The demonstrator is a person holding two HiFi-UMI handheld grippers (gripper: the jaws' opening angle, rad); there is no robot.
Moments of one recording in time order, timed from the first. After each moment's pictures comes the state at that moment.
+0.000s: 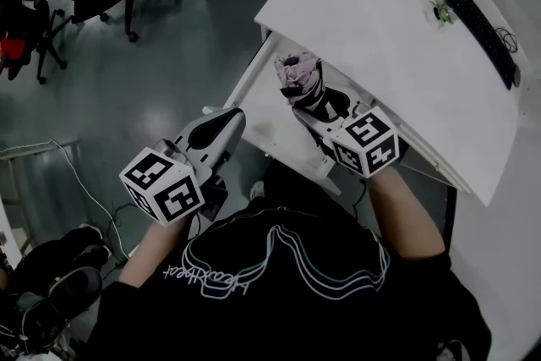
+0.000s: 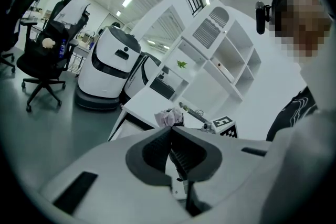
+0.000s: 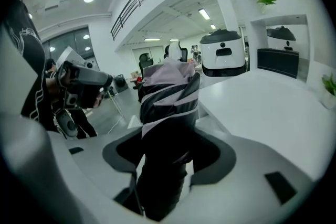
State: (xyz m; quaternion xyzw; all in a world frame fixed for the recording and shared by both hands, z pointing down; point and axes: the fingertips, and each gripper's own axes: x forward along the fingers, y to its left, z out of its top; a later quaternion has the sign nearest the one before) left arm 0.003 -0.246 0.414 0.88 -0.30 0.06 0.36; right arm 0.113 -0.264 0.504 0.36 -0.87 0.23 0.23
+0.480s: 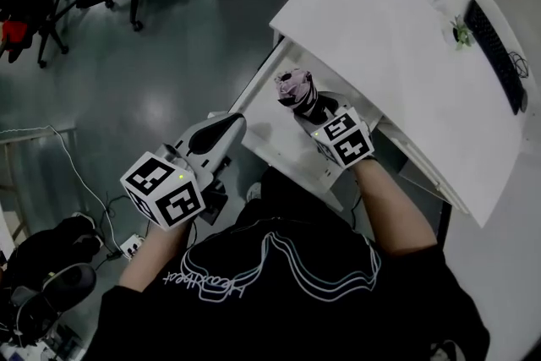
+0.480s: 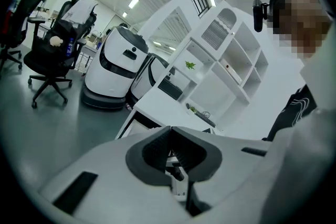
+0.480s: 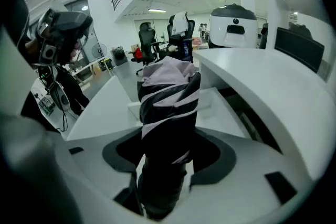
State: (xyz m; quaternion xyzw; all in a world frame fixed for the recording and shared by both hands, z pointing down) left arm -0.013 -0.264 0.439 0.87 -0.32 0.06 0.37; right arm 0.108 -0.280 0.618 0.32 -0.84 0.22 0.38
